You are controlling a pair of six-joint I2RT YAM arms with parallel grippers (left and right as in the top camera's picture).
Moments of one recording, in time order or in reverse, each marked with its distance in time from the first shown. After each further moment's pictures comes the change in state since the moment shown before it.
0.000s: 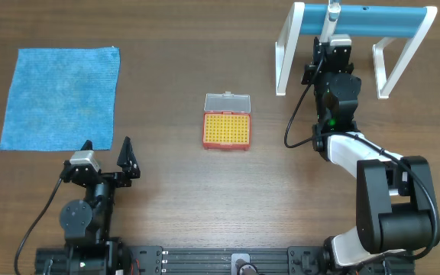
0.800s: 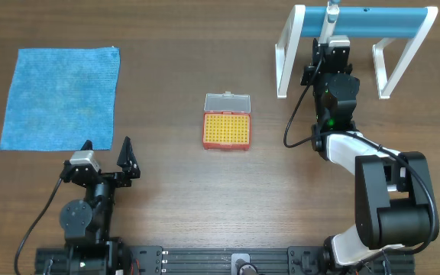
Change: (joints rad) left arm 0.000 0.000 0.000 0.000 0.000 0.000; right arm -0.002 0.027 0.000 0.026 0.000 0.000
